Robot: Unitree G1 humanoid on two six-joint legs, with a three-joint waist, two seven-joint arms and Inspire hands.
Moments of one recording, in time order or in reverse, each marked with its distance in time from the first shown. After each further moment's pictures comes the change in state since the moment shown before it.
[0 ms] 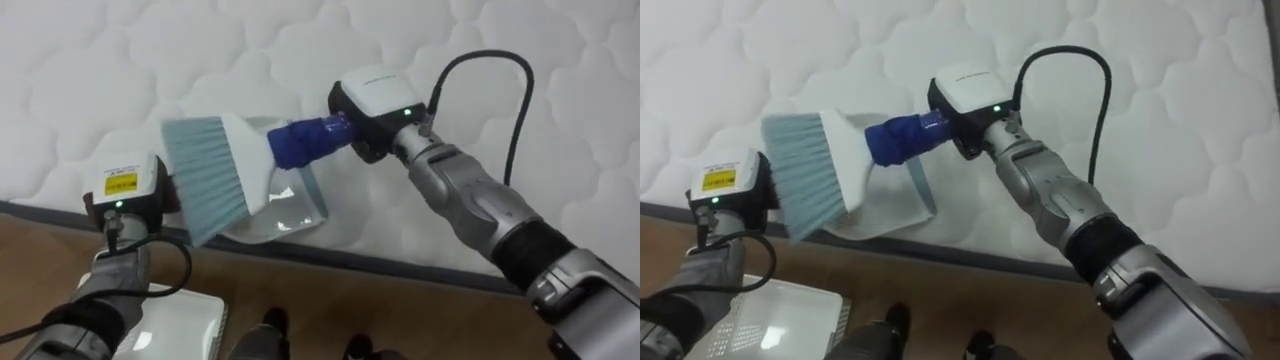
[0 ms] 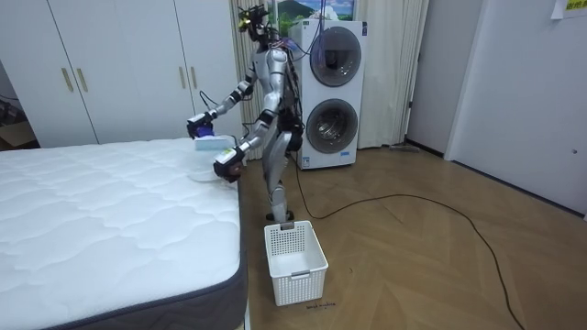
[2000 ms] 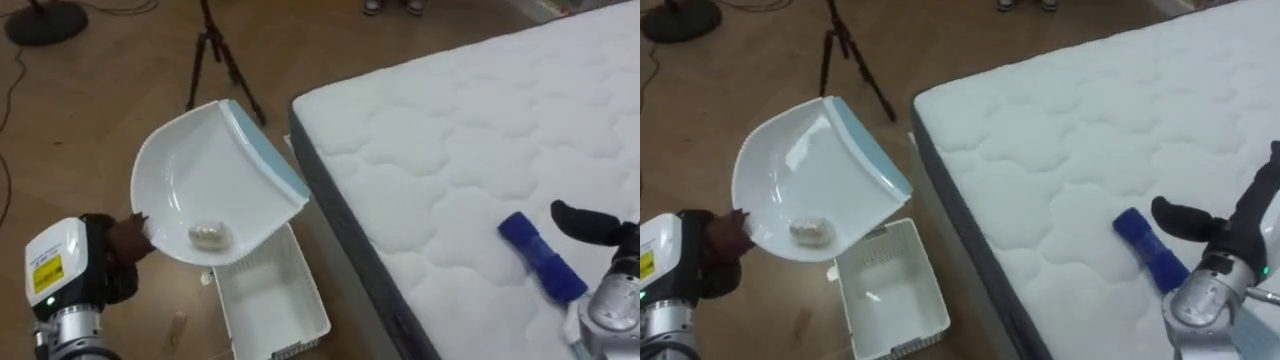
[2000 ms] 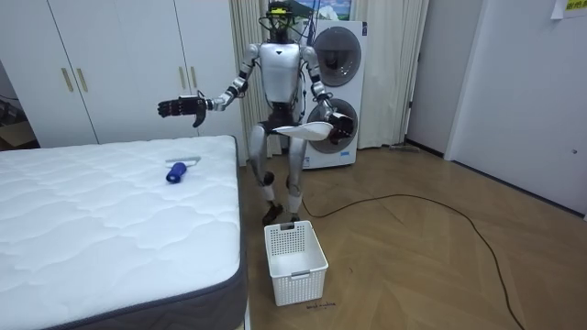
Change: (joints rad) left arm 0.599 -0.060 0.453 -0.649 -0.056 -0.164 -0.017; right arm 0.644 -0.048 -0.661 -0.213 0.678 -0.054 -0.436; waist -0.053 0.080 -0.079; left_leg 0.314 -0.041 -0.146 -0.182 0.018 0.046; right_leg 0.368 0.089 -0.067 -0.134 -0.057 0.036
